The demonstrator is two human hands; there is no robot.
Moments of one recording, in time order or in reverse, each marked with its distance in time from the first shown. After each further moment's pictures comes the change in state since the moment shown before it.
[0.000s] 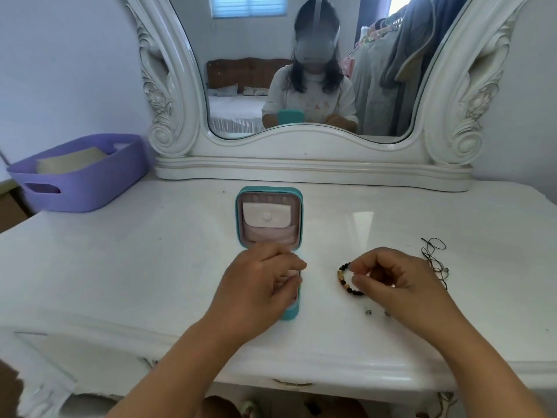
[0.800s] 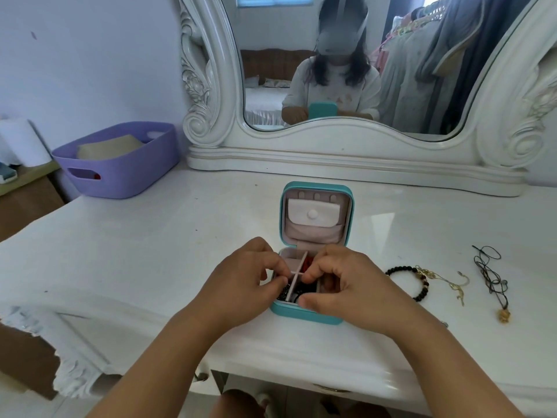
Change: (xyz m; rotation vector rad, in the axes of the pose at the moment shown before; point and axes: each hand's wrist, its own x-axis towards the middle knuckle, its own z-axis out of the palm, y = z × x) left_hand -0.012 -0.049 -0.043 -0.077 -0.190 -0.307; right_hand 0.034 -0.043 0.089 -0.210 -0.370 -0.141
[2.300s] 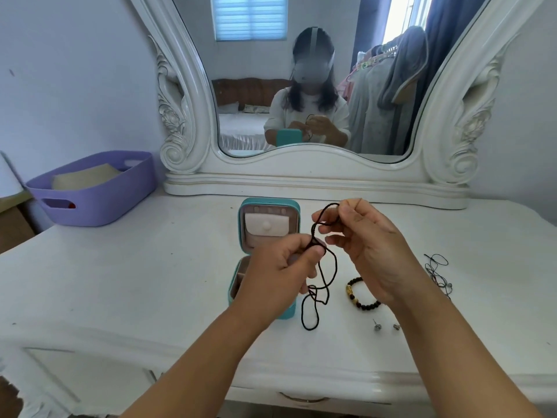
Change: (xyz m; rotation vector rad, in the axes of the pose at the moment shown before) left_hand 0.017 0.090 0.023 -0.586 0.141 0.067; right_hand -0.008 -0.004 -0.063 0.933 0.358 -0.075
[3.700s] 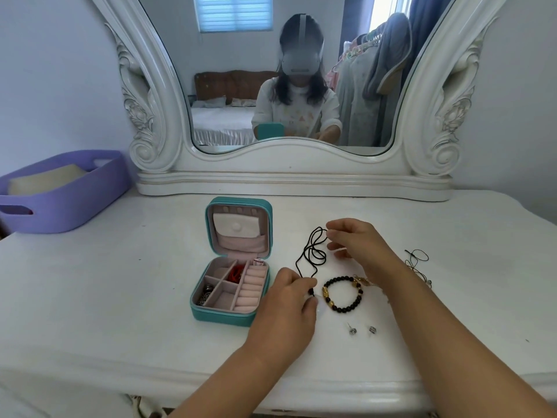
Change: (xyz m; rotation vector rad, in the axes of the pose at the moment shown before) left_hand -0.003 -0.055 0.062 0.492 -0.069 0.058; right_hand 0.051 0.058 -0.086 -0.454 0.207 0.323
